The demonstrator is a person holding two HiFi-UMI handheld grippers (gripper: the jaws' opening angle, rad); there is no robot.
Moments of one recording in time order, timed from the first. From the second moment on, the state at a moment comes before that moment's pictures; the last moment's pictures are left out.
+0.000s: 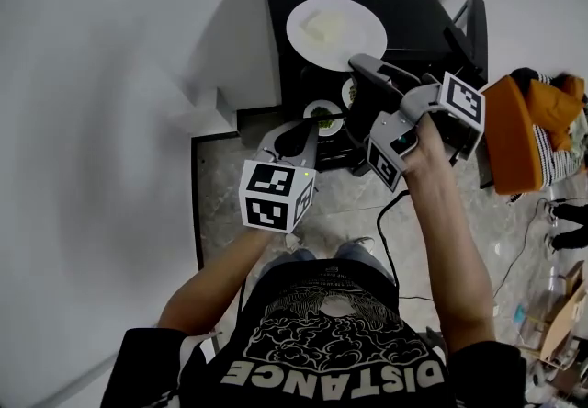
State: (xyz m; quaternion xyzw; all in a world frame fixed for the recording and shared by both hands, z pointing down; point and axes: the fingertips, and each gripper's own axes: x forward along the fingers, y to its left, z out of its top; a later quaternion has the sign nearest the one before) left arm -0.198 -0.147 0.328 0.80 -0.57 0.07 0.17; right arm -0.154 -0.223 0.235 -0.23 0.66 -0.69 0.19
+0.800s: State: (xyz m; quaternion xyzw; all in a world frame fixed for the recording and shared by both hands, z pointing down) left arm -0.187 -0.133 0.334 0.79 -0.58 0.05 0.18; right arm -0.158 -0.228 0.236 -0.18 0.65 -0.69 0.24
